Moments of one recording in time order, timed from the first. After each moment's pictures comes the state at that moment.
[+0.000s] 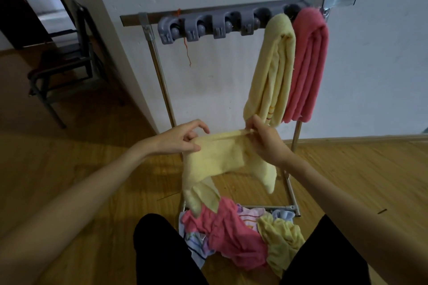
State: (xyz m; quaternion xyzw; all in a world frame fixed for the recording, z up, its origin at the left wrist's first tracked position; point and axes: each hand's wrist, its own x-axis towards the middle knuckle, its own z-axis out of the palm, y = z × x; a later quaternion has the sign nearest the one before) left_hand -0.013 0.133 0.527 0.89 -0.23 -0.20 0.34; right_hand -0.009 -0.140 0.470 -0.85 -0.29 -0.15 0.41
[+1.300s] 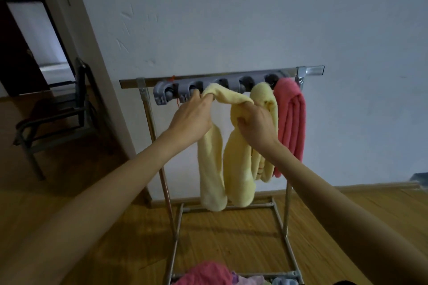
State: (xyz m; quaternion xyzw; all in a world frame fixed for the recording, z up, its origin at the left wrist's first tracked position) left_hand 0.054 0.043 0.659 0.95 -0.16 0.27 0.05; right_hand 0.065 -0.128 0.613 -0.87 -0.17 -0.35 0.31
